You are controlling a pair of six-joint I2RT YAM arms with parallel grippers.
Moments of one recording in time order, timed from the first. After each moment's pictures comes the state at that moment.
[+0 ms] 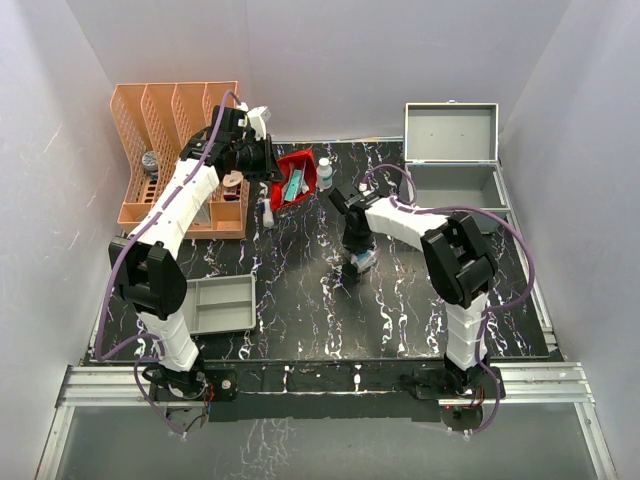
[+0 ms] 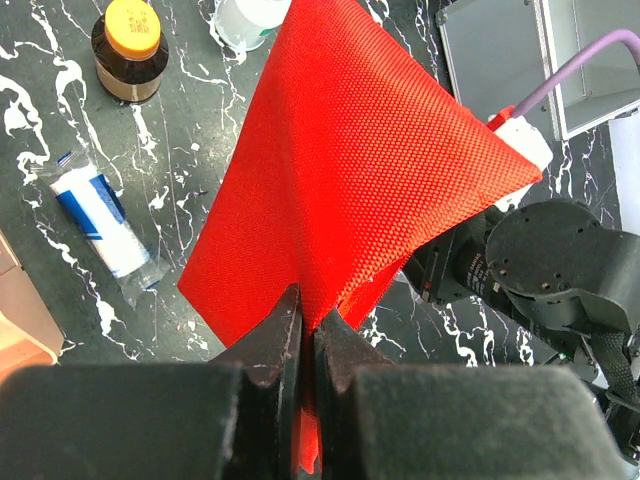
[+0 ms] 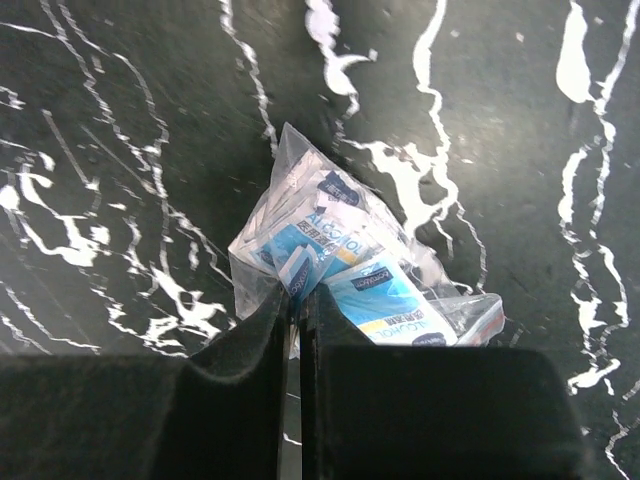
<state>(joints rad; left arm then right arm) -0.30 1.81 1.77 -0.74 0.38 -0.27 0.58 1.96 1.40 -0.72 0.25 0.82</state>
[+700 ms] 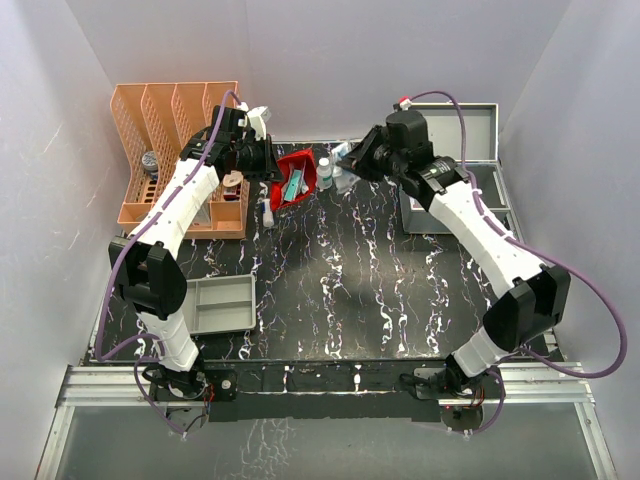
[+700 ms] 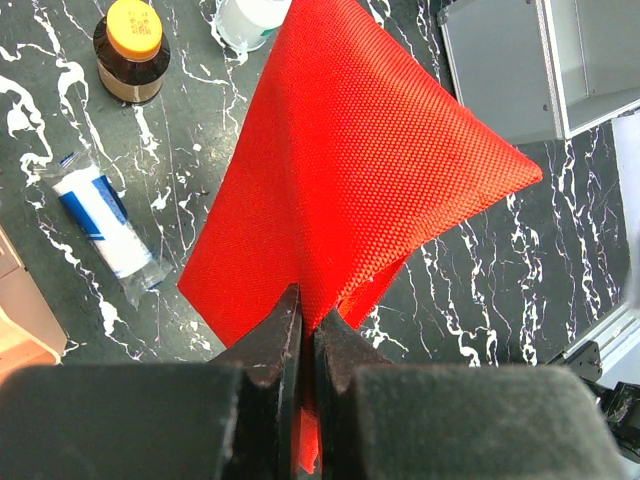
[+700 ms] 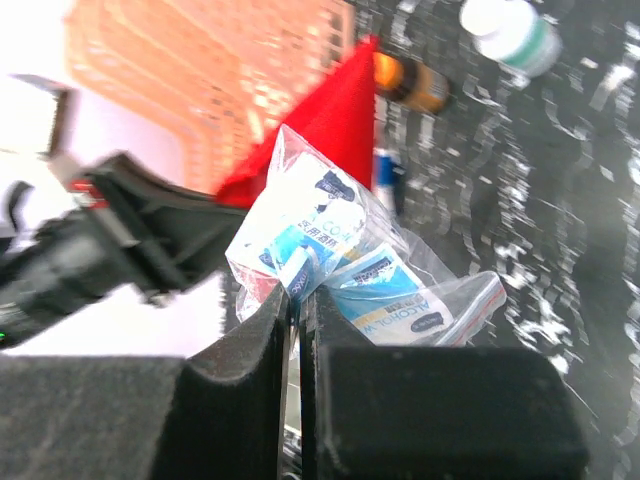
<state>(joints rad) -0.30 1.81 1.77 -0.74 0.38 -0.27 0.47 1.58 1.60 -0.53 -0.09 0.88</state>
